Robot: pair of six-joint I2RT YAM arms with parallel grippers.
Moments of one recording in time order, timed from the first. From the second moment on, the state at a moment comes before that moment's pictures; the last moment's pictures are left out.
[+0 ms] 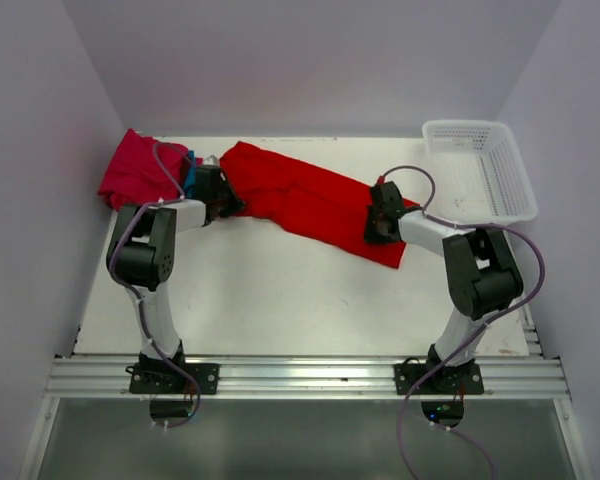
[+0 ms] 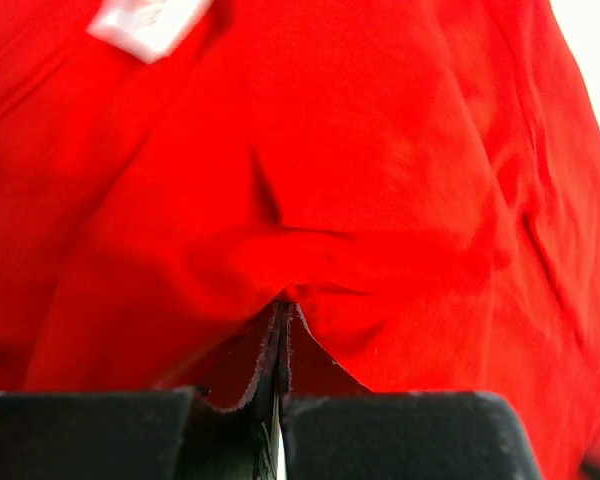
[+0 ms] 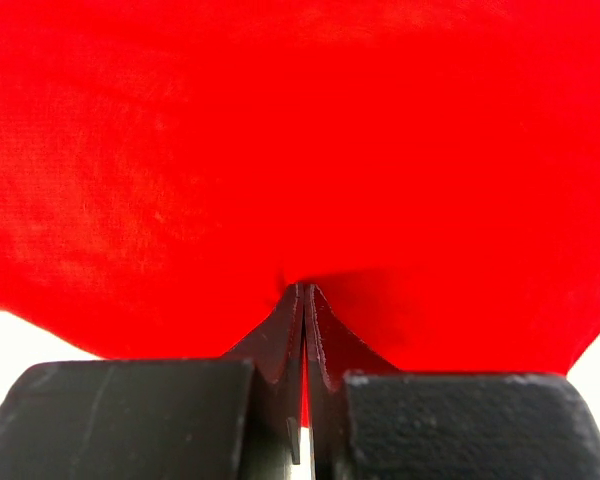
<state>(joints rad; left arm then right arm) -0.15 1.99 1.13 0.12 0.12 -0.68 0.33 1.79 1.04 -0.27 0.11 0.47</state>
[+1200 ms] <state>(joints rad) -0.05 2.50 1.86 0.01 0.53 -0.69 1.06 1.67 0.89 -0.31 -0.05 0.72</state>
